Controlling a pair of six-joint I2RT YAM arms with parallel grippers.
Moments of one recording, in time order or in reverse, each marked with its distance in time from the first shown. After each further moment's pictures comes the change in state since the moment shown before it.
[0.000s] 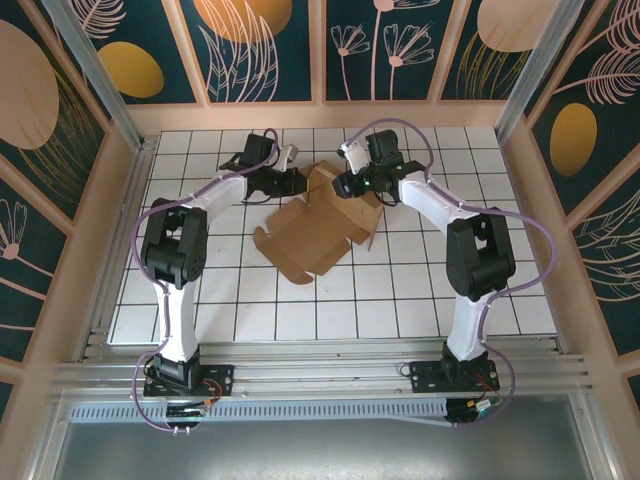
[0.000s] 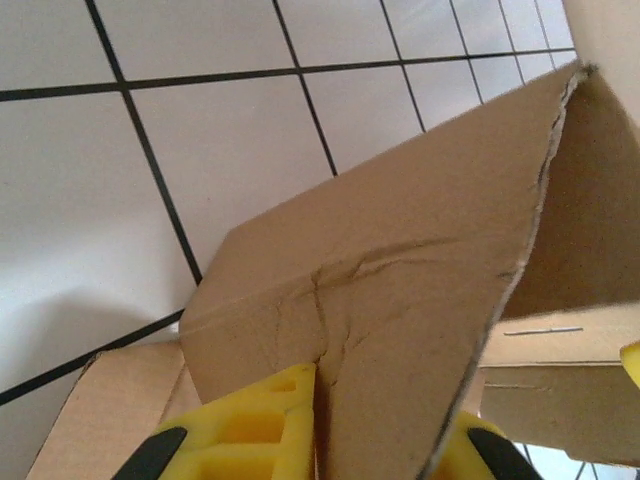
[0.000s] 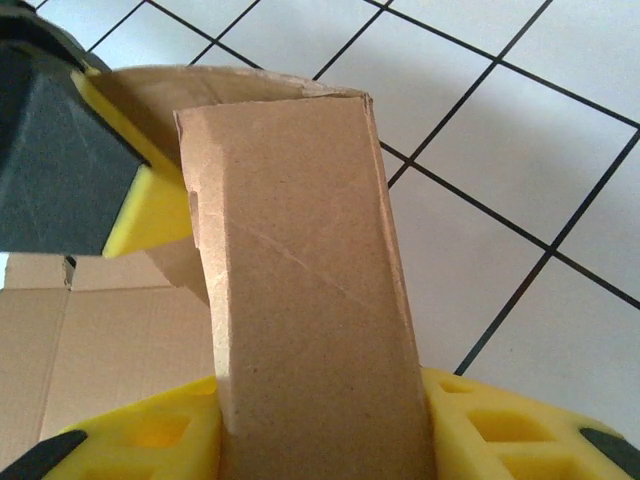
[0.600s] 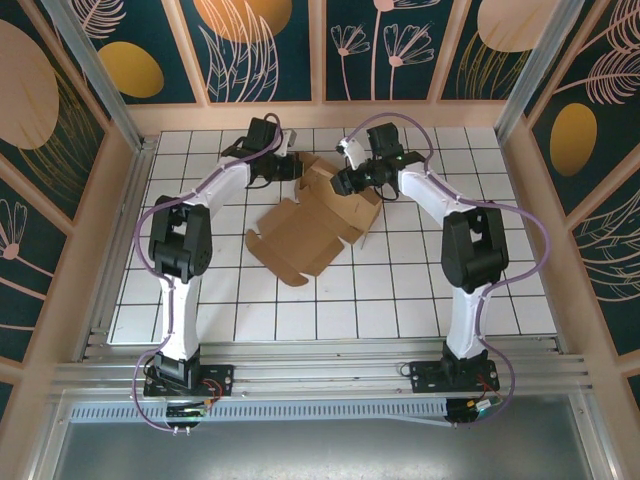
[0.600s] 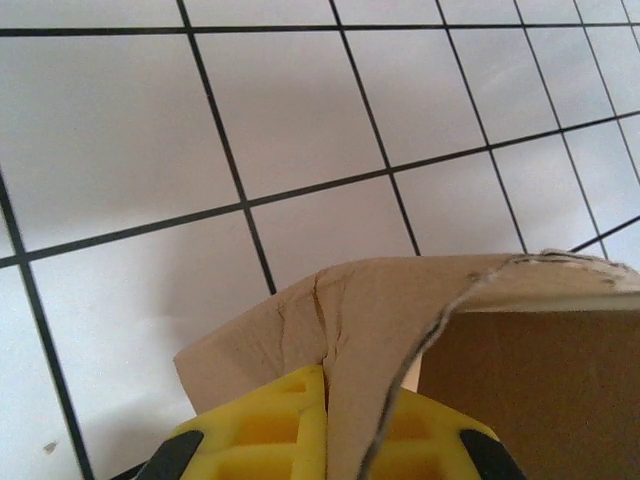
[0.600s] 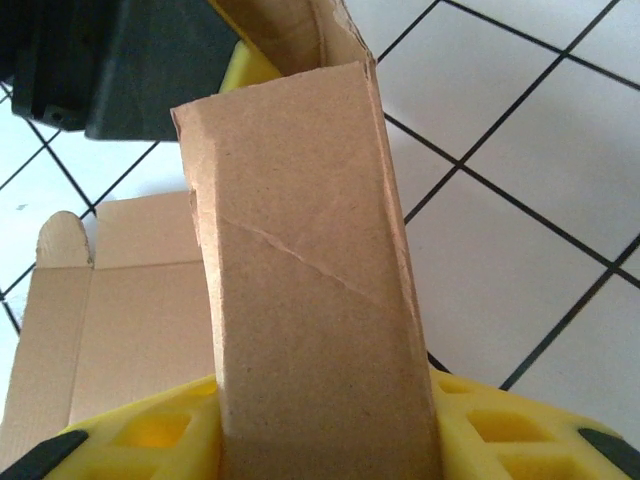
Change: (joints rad) left arm -0.002 0.095 0.278 -0.180 -0.220 0.050; right arm -0.026 0.073 0.118 -0.108 -0.132 -0.029
